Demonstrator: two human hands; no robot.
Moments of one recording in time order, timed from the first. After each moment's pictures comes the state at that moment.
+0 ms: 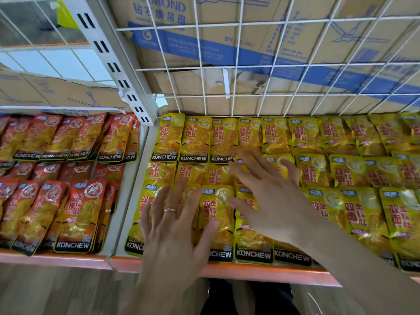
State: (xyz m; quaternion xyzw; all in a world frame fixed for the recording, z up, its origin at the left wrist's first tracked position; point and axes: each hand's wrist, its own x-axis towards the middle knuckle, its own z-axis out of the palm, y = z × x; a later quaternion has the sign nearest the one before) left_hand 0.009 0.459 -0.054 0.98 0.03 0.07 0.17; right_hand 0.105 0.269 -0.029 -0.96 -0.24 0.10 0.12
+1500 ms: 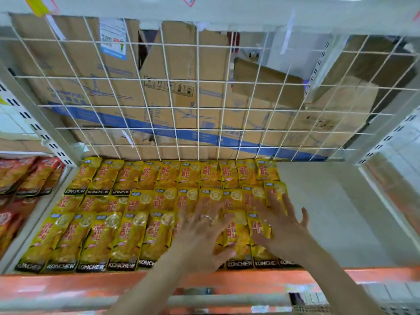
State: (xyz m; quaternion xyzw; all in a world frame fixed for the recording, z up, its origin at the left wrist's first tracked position) left_hand 0.065 0.205 -0.037 0.97 -0.22 -0.06 0.07; right_hand 0.090 -0.040 -0.026 -0.98 -0.07 0.16 0.07
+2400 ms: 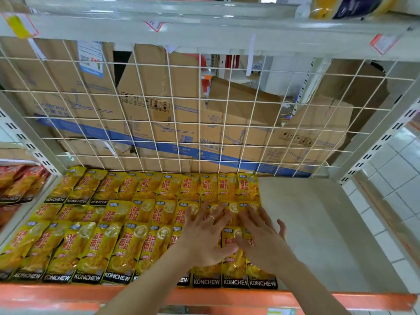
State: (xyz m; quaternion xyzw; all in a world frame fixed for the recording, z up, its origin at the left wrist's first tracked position) left_hand 0.114 0.125 -0.041 0.97 -0.18 -0.13 0.05; right_hand 0.112 -0.068 -0.034 -0.98 -0.11 0.16 0.11
